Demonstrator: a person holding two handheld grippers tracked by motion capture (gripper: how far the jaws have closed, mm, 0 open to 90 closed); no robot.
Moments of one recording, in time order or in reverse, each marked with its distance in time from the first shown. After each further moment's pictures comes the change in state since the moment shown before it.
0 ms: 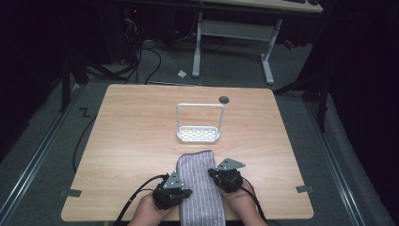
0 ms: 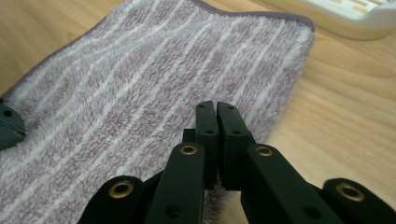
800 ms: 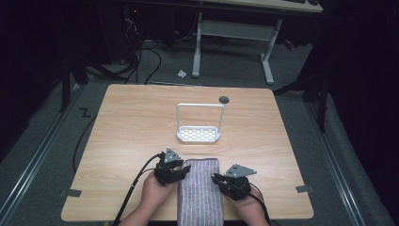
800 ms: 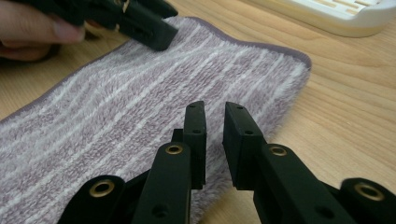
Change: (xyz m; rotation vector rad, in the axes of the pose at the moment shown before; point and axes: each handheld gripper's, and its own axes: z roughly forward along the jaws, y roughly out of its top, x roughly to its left) left arm 0.059 0.028 0.021 -0.112 0.275 -0.183; right arm -0.001 -0.011 -0.028 -0.053 0.049 0.020
